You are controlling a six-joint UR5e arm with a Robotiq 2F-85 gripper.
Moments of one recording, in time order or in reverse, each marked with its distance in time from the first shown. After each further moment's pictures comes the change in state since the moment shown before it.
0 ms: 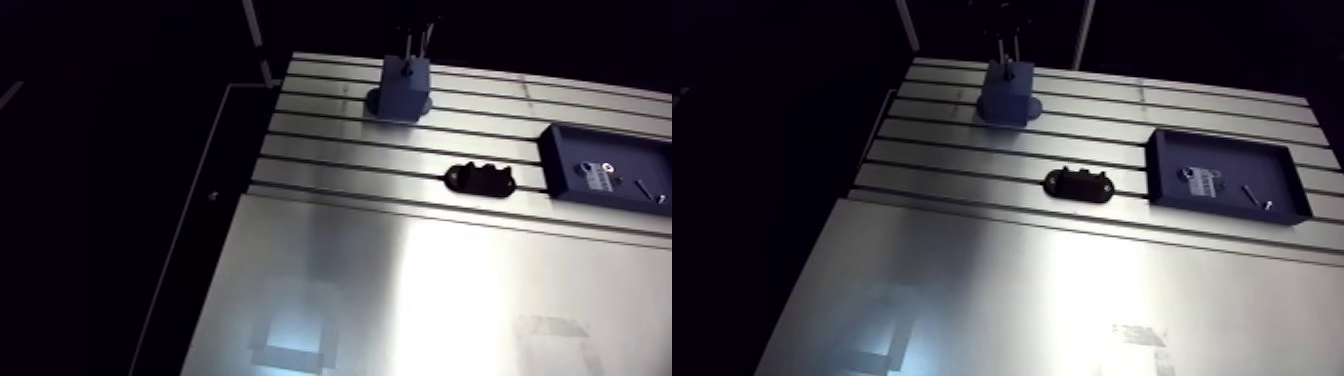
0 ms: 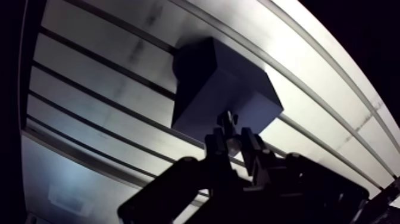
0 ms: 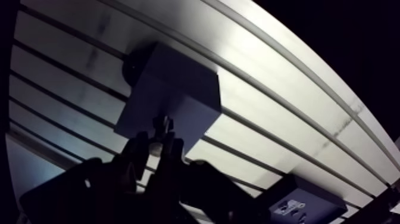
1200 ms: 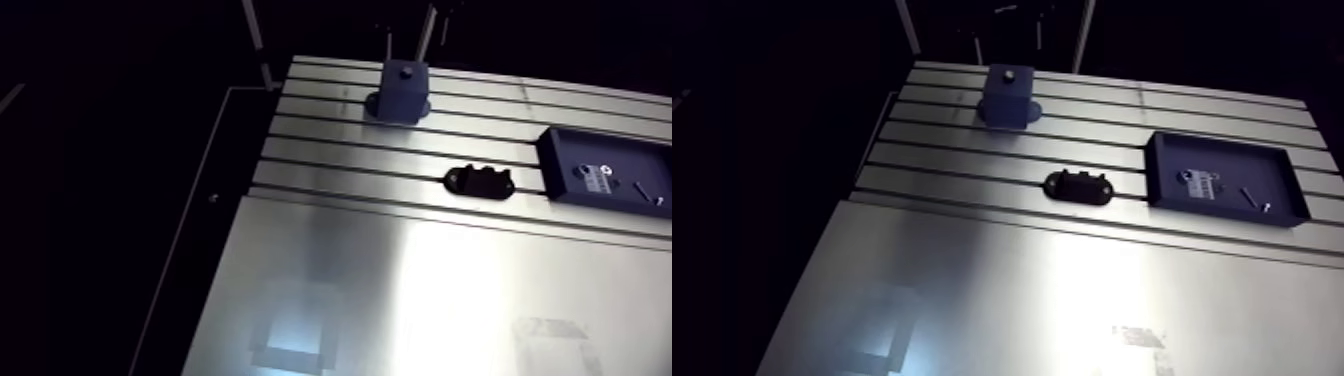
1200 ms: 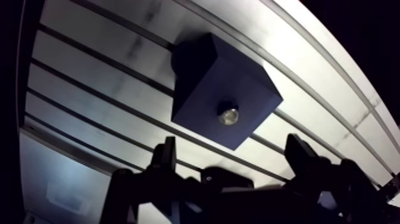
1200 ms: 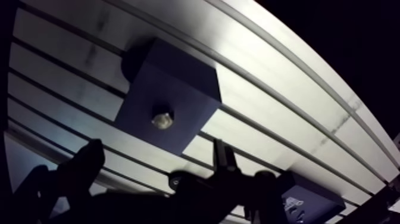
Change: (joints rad) arm 0.000 -0.009 0.007 -0.002 -0.009 -0.001
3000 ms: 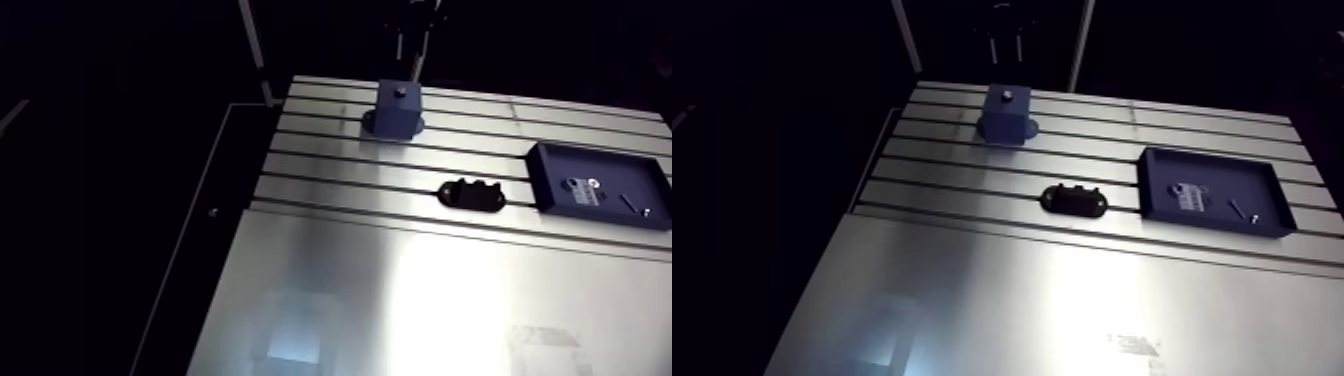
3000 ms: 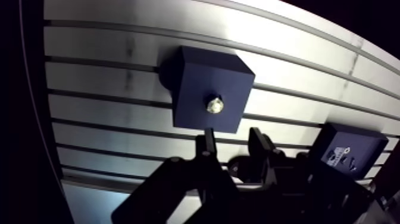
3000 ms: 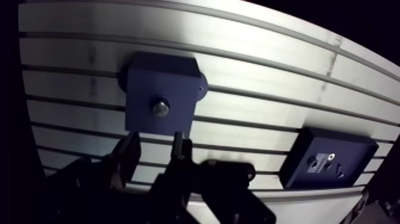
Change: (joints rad) arm -0.005 -0.053 -0.007 -0.008 0.010 0.362
